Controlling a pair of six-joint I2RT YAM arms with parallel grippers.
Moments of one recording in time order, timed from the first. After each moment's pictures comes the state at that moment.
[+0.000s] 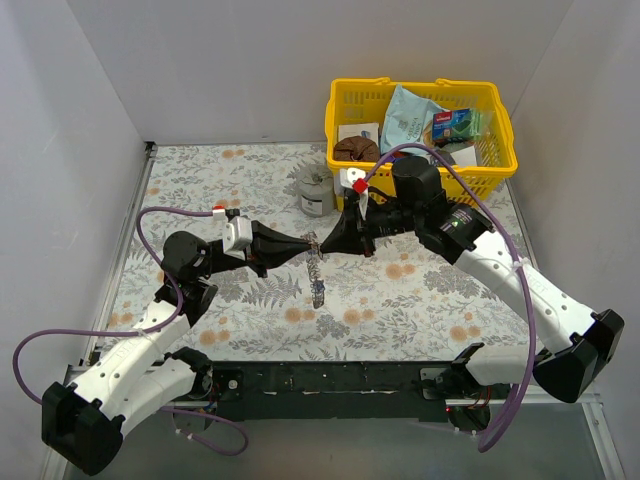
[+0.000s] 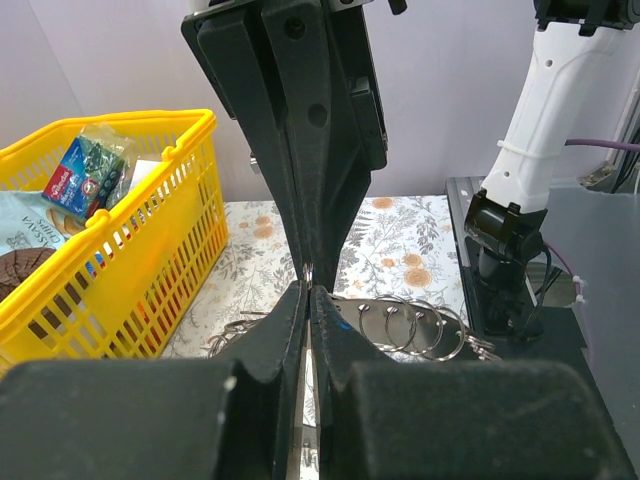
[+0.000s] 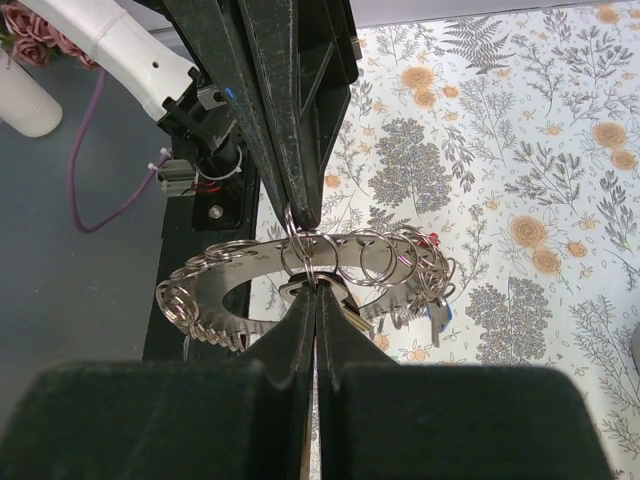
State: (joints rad) left arm -0.50 0.85 0.64 0.59 0.91 -0.15; right arm 0.73 1.27 1.33 -0.46 -0.88 -0.19
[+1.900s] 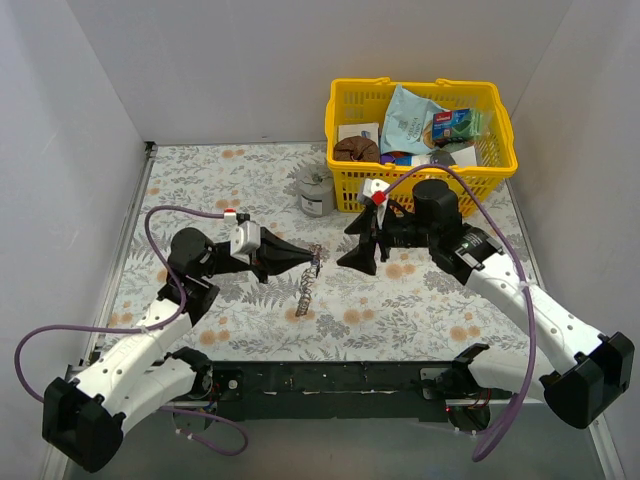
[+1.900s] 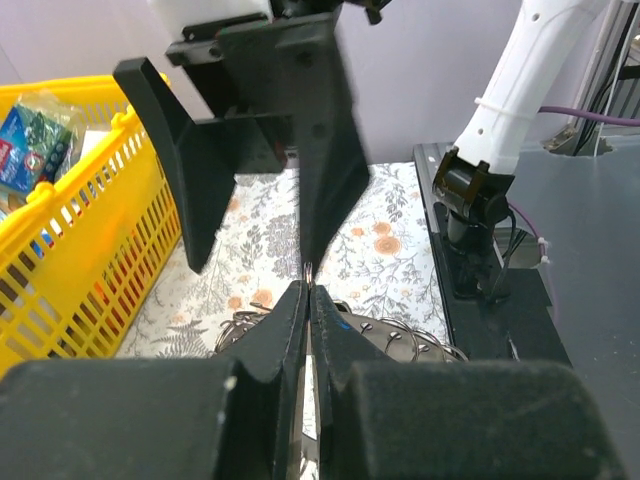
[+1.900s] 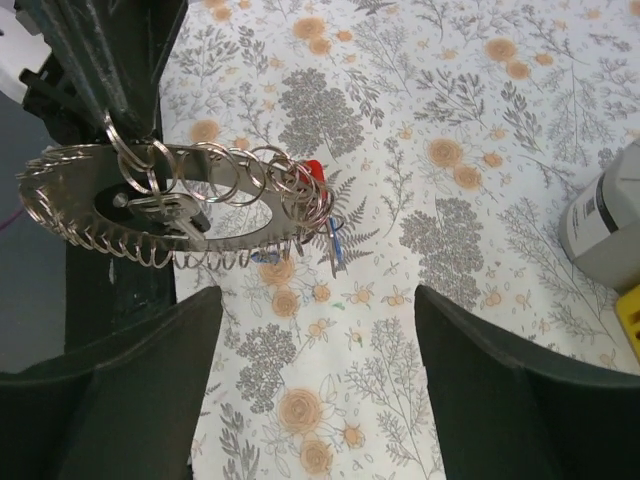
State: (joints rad) left arm -0.50 0.86 0.63 0.53 0.99 -0.11; right arm 0.64 1.14 1.06 -0.30 -0.74 -0.16
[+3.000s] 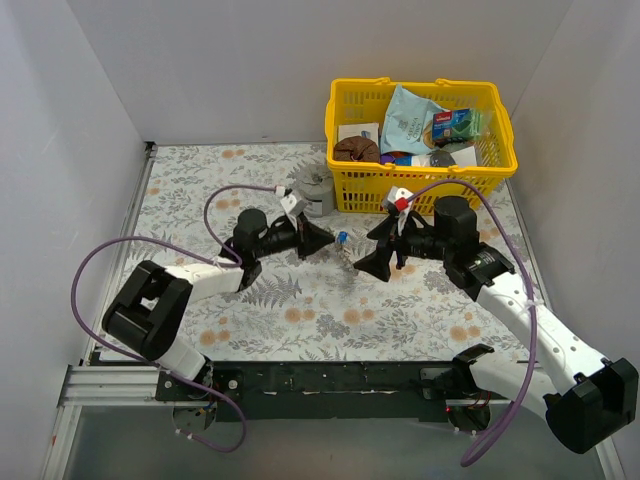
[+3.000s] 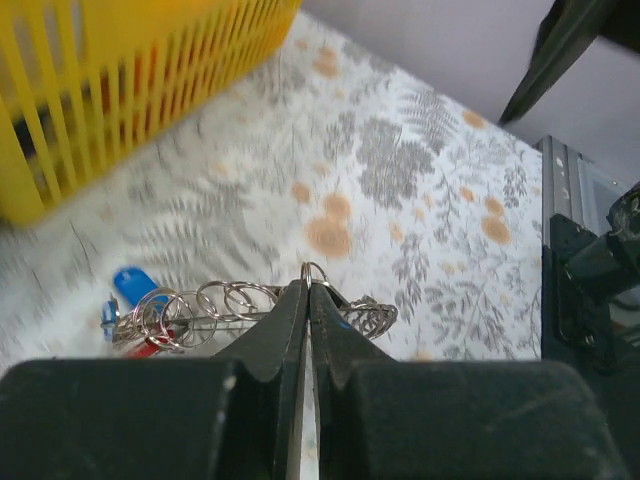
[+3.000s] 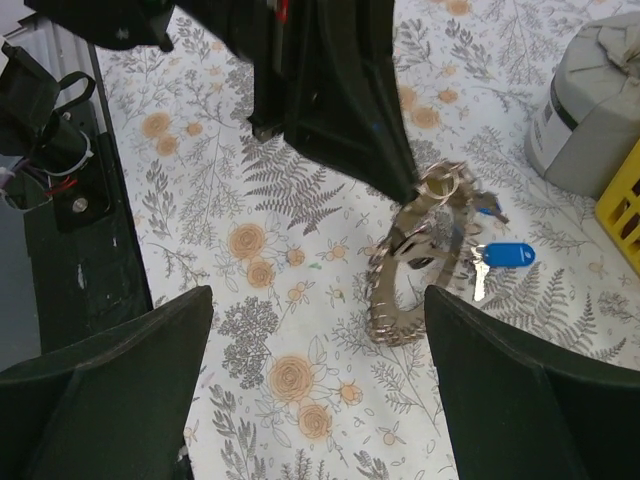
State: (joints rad) left arm -0.53 1.54 0.72 0.80 0.69 -0.26; right arm 0.50 1.00 0.85 -0.22 -0.72 -0.09
